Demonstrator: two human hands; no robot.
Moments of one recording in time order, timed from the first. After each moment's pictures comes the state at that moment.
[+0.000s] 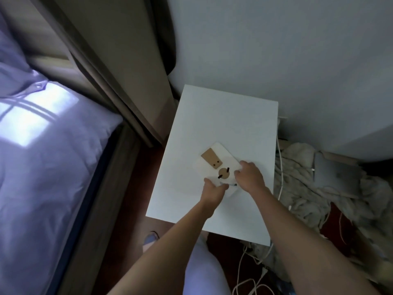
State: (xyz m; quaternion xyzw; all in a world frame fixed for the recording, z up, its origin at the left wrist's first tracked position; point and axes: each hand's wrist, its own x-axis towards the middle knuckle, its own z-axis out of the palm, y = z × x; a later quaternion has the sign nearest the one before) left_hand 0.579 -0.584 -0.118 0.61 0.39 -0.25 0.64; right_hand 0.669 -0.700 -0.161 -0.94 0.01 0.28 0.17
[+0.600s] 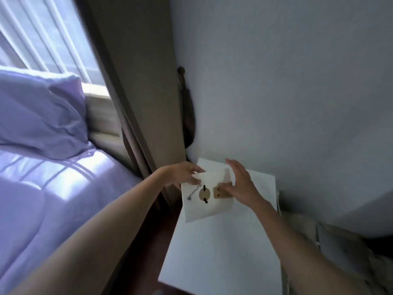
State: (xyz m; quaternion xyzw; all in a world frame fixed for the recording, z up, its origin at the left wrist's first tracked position) left_hand 0.676 -0.393 0.081 0.81 0.12 -0.31 0.49; right_hand 0.724 -0.614 0.031 -0.89 -0.19 0.16 0.38
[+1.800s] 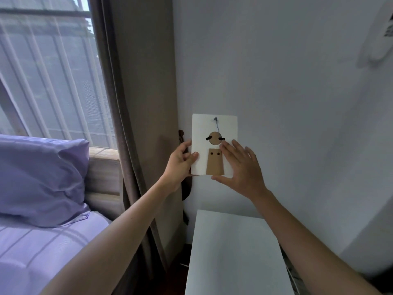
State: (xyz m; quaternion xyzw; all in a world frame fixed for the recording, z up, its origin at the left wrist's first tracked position) left_hand 0.691 -0.345 0.208 0.67 -0.04 0.11 0.73; right_hand 0.745 -0.549 0.189 -0.88 -0.32 -0.33 0.09
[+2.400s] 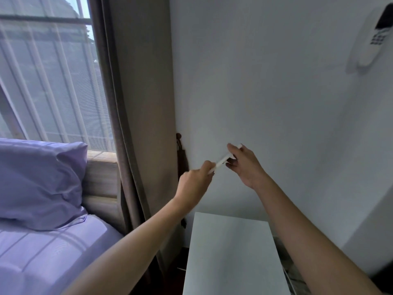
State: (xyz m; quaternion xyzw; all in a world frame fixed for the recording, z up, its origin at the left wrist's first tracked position) left_hand 0.678 -0.388 0.180 0.92 -0.09 0.33 0.20; right_hand 0.742 -0.544 0.235 -0.61 -0.08 0.10 0.78
